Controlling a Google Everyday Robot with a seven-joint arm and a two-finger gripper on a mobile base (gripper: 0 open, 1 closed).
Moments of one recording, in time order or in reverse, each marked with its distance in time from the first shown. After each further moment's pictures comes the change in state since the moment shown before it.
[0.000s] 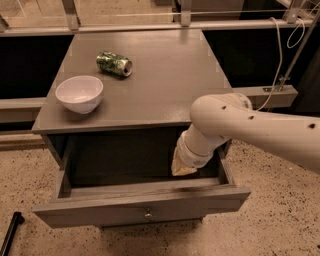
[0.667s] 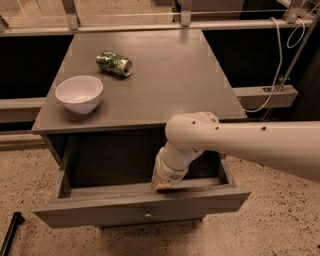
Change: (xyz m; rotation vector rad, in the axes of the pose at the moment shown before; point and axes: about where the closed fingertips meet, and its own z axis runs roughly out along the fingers) arm -0.050 0.019 0.070 -0.108 -0.076 0.048
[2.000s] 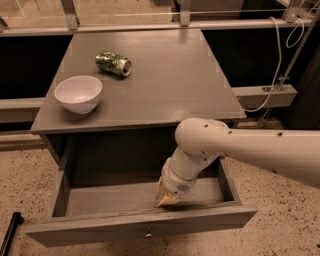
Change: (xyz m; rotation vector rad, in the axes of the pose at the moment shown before) arm 0.002 0.053 -0.004 -0.143 -0.068 0.072
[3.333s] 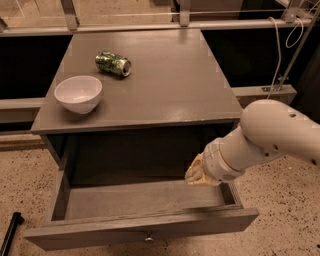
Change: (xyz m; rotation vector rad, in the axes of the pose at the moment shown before) arm 0.038 0.008 -0.124 0.297 -0.077 0.006
